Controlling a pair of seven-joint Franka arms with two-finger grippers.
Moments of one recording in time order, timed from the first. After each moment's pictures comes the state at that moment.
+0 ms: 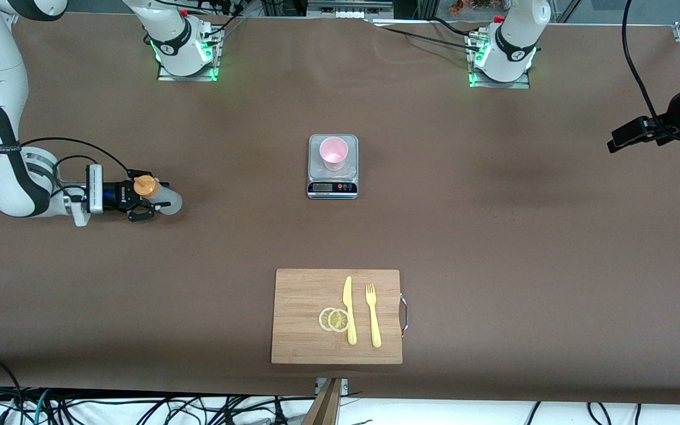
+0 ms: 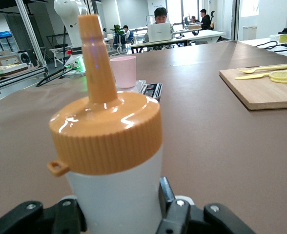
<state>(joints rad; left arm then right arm) 0.10 0.00 -0.05 -1.65 -0.02 1.53 -0.15 -0.28 0.73 -0.06 -1.84 0.98 1.56 -2.53</state>
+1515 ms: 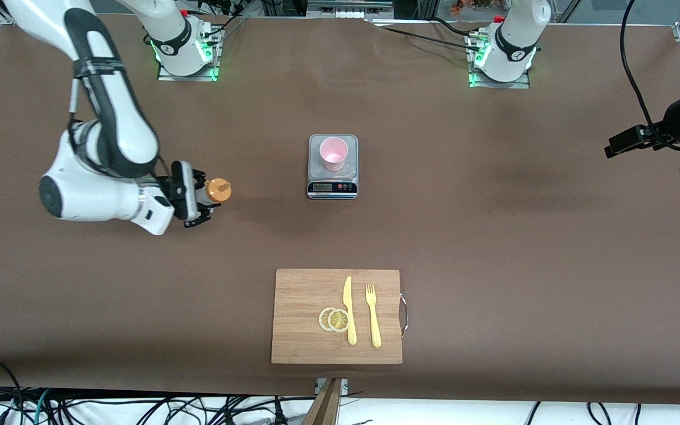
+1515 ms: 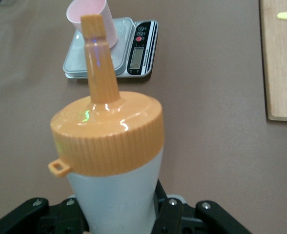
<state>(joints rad) 0.10 0.02 -0.04 -1.65 -0.02 1.53 -0.15 0.26 0.41 -0.05 -1.79 0.53 1.92 -1.70</state>
